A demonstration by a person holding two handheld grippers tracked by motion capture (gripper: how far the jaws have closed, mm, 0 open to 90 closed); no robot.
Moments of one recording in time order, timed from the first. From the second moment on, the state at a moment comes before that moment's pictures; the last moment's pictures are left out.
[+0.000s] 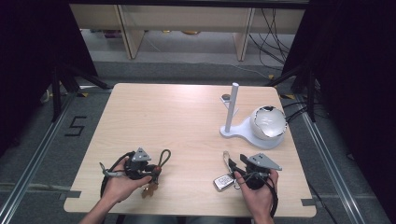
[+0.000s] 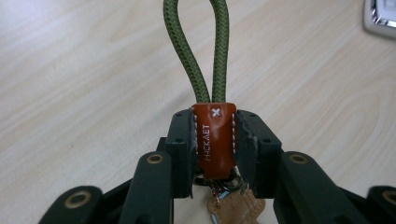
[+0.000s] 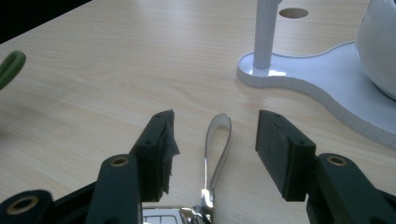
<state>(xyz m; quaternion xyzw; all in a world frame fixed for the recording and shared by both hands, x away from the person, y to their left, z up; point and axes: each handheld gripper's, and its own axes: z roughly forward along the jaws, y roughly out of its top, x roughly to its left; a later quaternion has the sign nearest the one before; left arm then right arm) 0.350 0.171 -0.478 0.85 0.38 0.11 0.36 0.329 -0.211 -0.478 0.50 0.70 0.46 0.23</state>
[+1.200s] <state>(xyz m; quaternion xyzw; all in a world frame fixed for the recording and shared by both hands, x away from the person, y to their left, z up) 0.369 0.136 -0.432 0.79 0.32 0.19 0.48 0.329 -0.208 -0.478 0.49 0.70 0.46 0.23</state>
